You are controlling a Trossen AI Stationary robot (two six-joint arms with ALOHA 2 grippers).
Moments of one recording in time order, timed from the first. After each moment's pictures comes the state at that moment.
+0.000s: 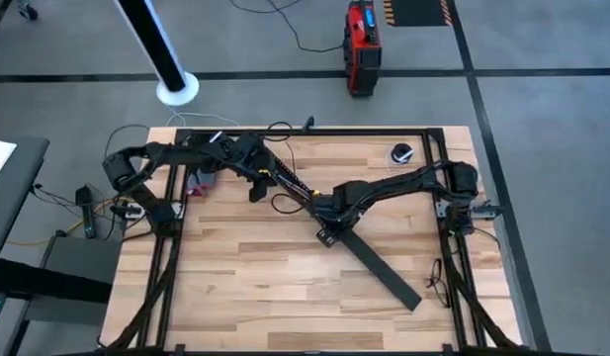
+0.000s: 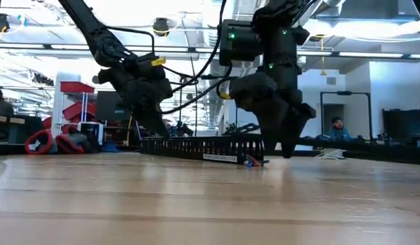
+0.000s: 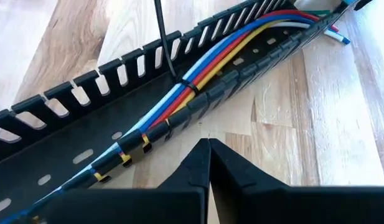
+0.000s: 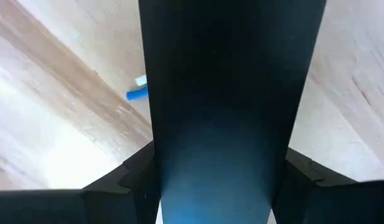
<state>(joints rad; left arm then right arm) 0.62 1.60 0.80 -0.17 0.48 0.33 -0.02 1.94 1.32 -0.83 -0.13 0.76</state>
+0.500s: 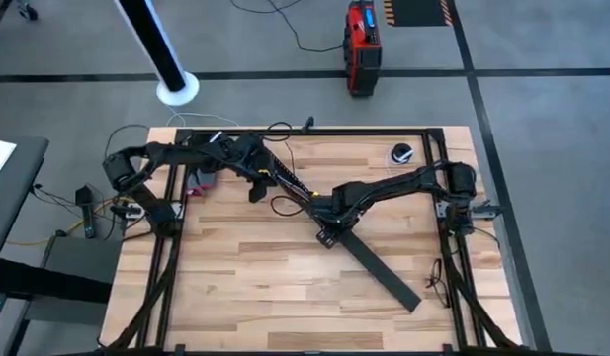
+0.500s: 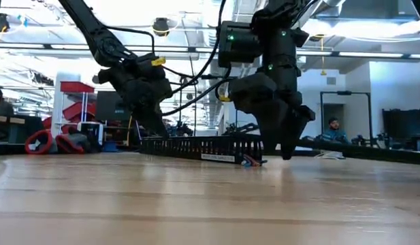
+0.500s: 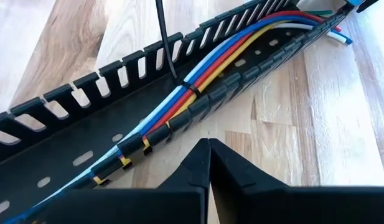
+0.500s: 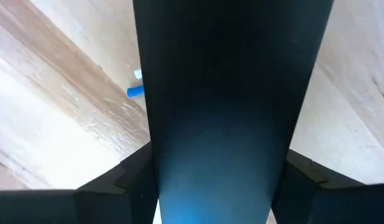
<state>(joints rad) 0.62 1.60 0.80 -0.17 0.48 0.33 -0.01 1.95 1.32 -0.82 -0.16 0.74</state>
